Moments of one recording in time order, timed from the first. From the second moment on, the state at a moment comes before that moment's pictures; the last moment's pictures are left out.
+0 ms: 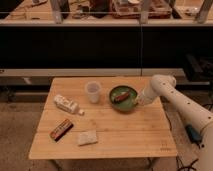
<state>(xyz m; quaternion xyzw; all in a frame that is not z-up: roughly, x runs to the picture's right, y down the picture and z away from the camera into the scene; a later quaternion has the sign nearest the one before) 0.230 0.096 0.916 -0.17 -0.25 -0.37 0.88</state>
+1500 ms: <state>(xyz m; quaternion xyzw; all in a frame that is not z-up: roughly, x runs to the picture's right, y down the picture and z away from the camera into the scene) 0.178 0.158 0.825 -0.16 -0.32 -0.48 0.80</state>
